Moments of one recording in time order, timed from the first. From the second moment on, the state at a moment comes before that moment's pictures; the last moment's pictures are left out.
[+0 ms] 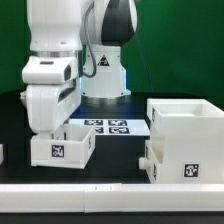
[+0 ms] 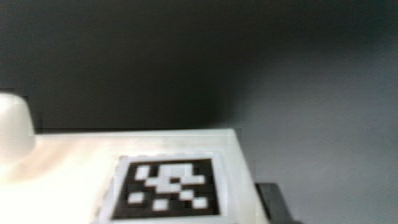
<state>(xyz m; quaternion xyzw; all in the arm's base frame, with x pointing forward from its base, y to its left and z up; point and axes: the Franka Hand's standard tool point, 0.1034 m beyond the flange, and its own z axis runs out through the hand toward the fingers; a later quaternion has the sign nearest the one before) 0.495 -0.106 0.035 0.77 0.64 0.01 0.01</state>
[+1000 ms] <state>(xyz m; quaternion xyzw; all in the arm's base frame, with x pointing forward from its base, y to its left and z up) 0.544 -0.046 0.067 0.71 0.70 -0.01 0.02</state>
